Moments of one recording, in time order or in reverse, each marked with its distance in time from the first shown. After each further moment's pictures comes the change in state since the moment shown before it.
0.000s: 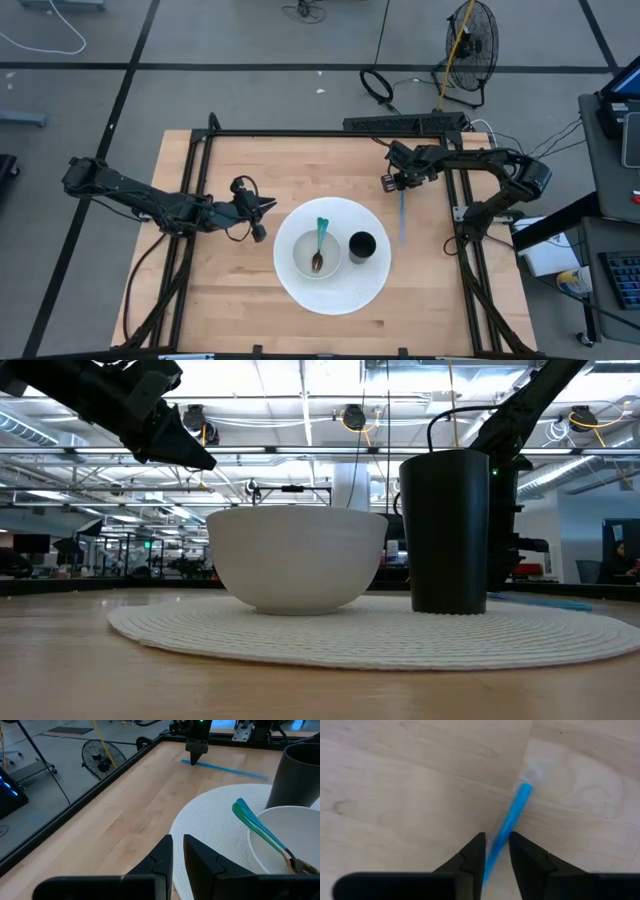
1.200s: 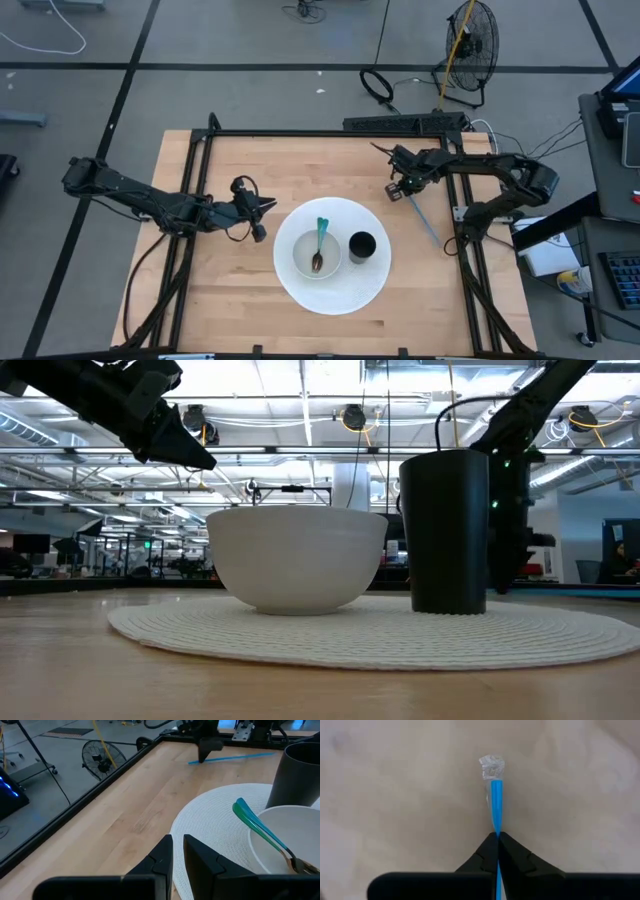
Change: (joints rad) left arm 0.000 0.000 0.000 0.001 -0.001 0.006; right arm 0.016 -0.074 -0.009 -0.040 -0.012 -0.153
